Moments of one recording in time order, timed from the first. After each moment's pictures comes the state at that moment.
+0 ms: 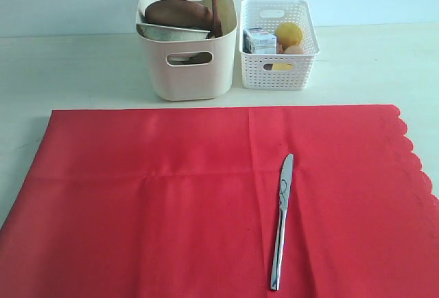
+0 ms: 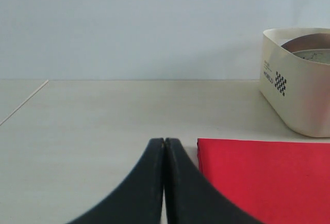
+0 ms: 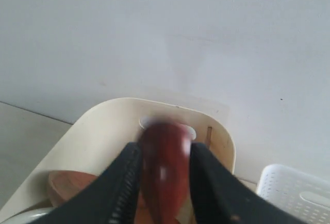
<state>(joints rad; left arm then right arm) 0.05 0.01 0.00 -0.01 0.19 0.05 0.44 2.16 -1.83 0.10 0.14 0.00</state>
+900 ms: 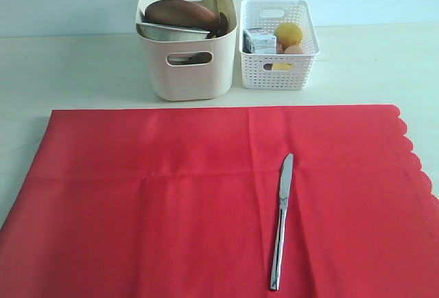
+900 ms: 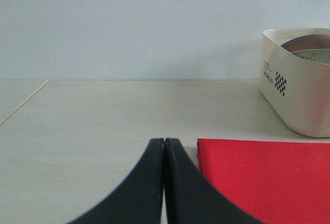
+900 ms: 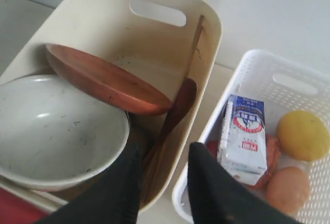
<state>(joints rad) 0.05 0.01 0.00 -0.01 0.19 0.05 0.44 2.05 -1.83 0.01 0.64 0.05</state>
